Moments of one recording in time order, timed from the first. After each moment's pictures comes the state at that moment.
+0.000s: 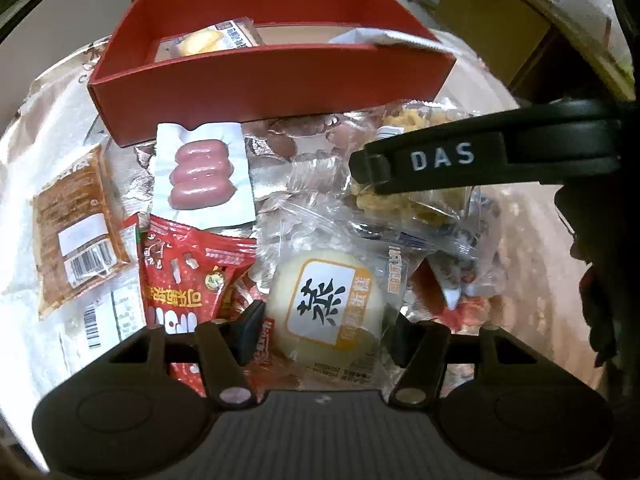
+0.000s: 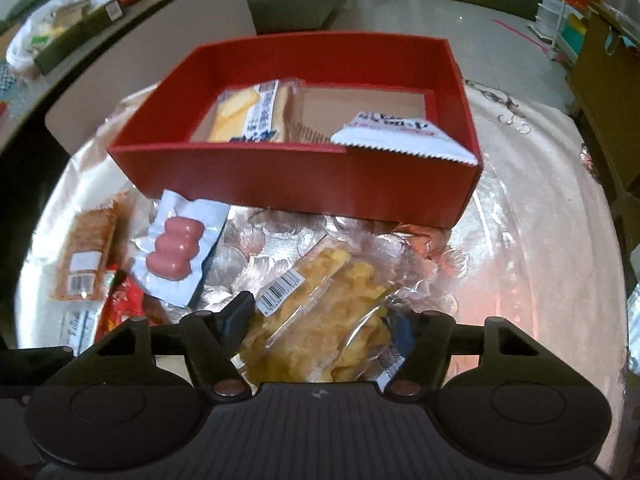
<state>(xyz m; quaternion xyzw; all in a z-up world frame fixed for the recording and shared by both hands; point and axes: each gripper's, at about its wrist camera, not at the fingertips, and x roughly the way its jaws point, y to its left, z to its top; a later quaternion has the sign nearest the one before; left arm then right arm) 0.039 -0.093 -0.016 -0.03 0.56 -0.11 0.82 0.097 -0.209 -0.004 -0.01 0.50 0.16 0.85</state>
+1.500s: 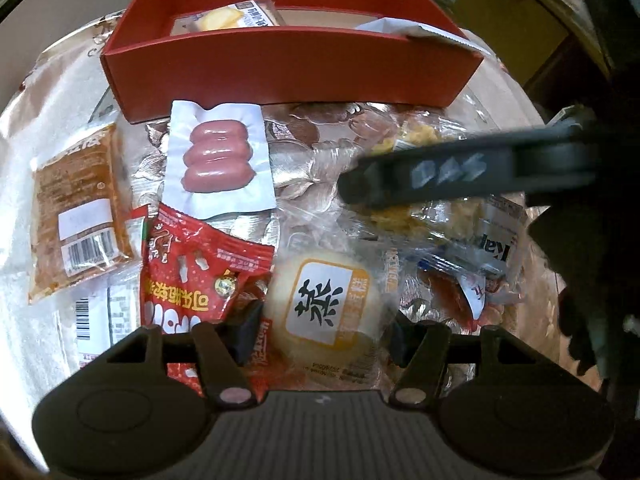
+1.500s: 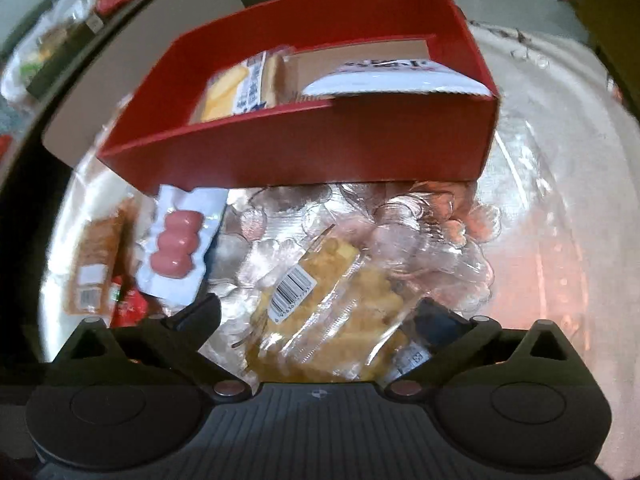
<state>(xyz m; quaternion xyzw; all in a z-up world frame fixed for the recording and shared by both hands) 0.049 -0.083 -0.028 -0.04 0.58 -0.10 0.81 0.111 -0.205 -0.047 0.02 0.54 0.17 0.82</state>
